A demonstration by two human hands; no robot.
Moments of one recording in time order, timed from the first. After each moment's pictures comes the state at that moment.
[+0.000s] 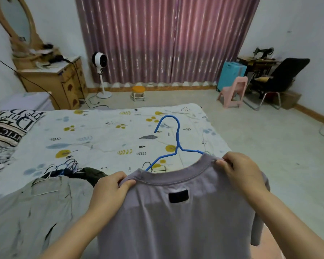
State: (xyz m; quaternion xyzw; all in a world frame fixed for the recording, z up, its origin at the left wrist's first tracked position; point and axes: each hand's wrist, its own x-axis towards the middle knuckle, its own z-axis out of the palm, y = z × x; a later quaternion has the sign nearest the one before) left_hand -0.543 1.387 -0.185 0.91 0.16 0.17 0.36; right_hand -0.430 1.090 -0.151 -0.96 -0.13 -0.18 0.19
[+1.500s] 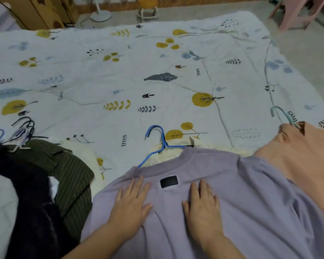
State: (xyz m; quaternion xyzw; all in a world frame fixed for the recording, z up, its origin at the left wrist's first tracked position) left_hand -0.336 1.452 -0.594 0.98 0.06 -0.18 0.07; right_hand -0.283 1.257 -0.592 -0.97 -0.13 0.18 0.05
